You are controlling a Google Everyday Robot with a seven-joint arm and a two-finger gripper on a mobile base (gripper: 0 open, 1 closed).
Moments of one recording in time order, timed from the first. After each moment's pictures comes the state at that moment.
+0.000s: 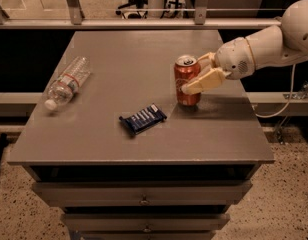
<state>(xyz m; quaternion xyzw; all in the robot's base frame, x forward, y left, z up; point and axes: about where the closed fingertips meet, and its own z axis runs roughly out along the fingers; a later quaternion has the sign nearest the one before) 0.587 -0.111 0.892 -0.56 0.65 0.35 0.37</state>
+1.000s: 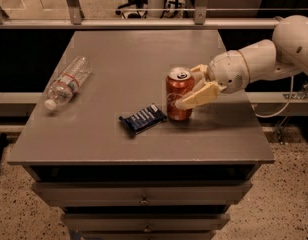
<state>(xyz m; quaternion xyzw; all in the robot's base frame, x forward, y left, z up) 0.539 -0.083 0.887 -0.59 0.59 0.41 0.37</state>
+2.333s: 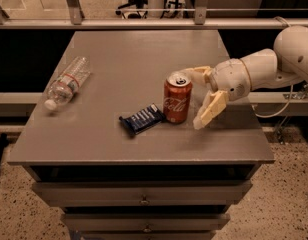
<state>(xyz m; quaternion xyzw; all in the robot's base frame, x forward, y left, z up) 0.532 -0.086 0.871 -0.59 0.59 0.41 0.37</state>
